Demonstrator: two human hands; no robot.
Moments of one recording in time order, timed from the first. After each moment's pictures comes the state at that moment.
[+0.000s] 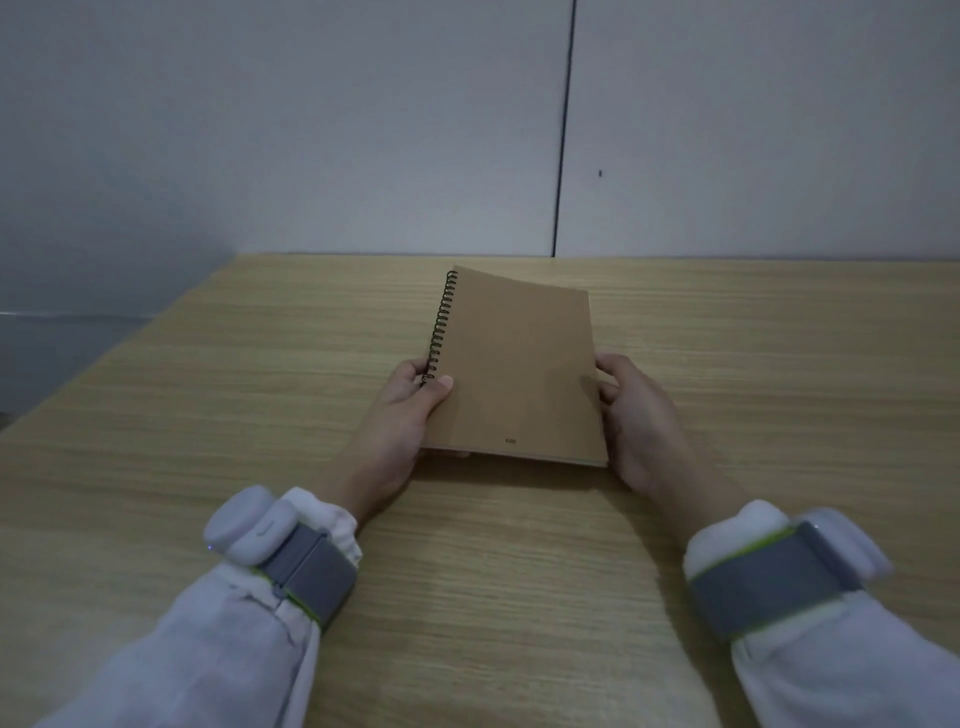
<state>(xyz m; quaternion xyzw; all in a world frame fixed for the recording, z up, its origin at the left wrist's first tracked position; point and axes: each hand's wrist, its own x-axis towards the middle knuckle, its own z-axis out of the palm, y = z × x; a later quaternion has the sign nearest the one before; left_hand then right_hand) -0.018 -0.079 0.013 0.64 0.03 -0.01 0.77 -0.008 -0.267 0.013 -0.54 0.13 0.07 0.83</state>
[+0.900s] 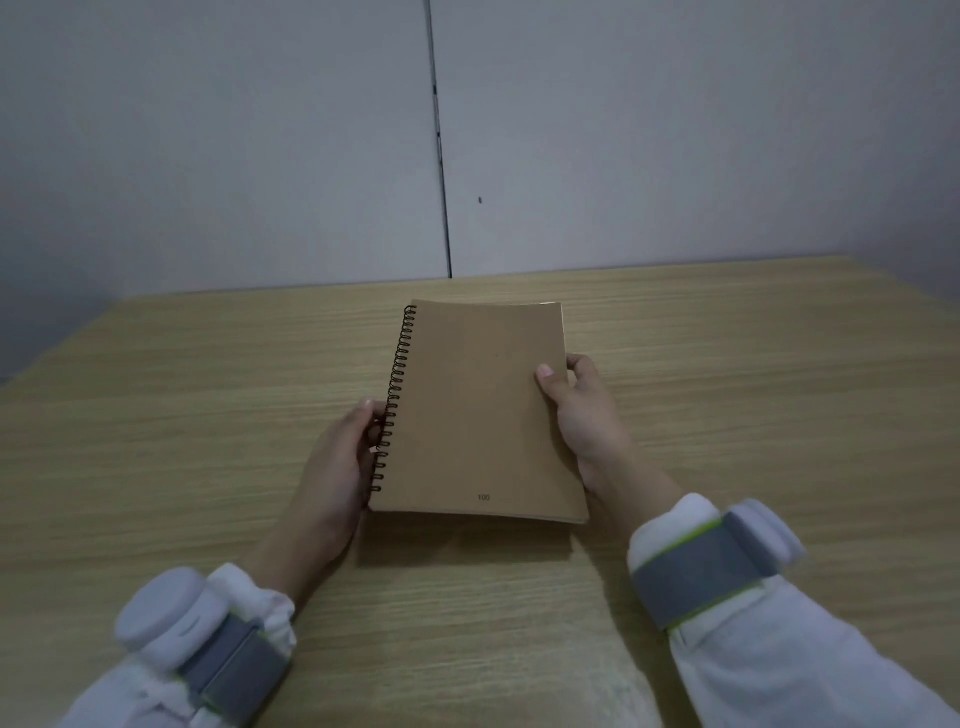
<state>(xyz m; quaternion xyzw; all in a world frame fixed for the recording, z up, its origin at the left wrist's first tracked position) -0.049 -0.124 0.013 0.62 0.01 -0.01 0.79 -0.042 -0.318 0.031 -0.62 0.11 -0.05 0.77</state>
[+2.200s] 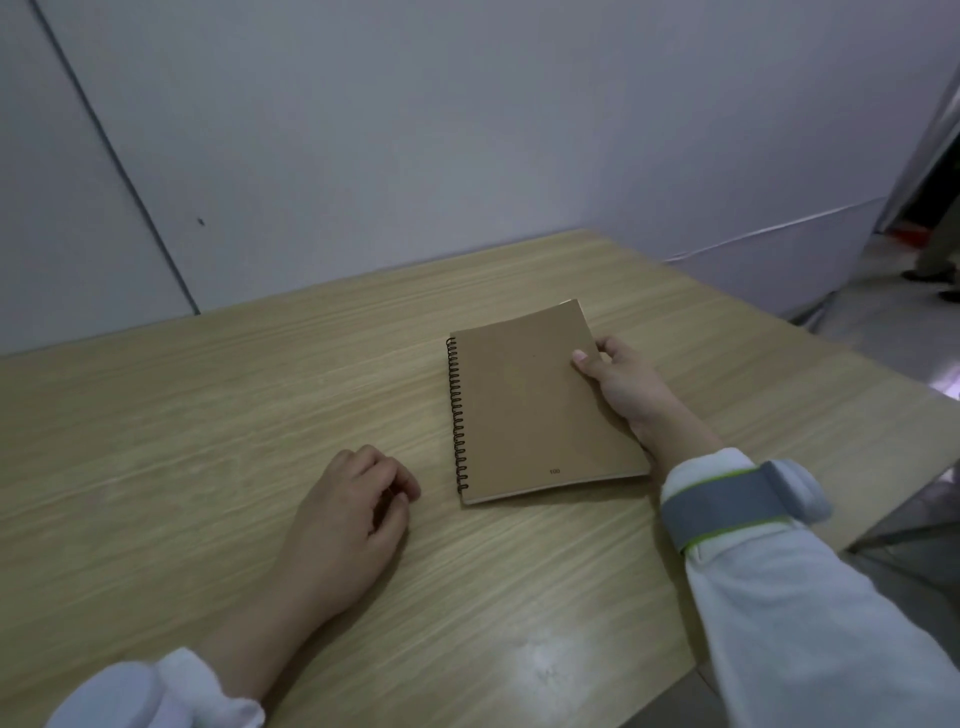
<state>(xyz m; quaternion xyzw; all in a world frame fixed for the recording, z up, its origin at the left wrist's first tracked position) -0.075 -0.287 -0.005 0.87 -0.39 0.07 0.30 -0.104 -0.566 0.016 -0.69 0.26 -0.17 0.66</state>
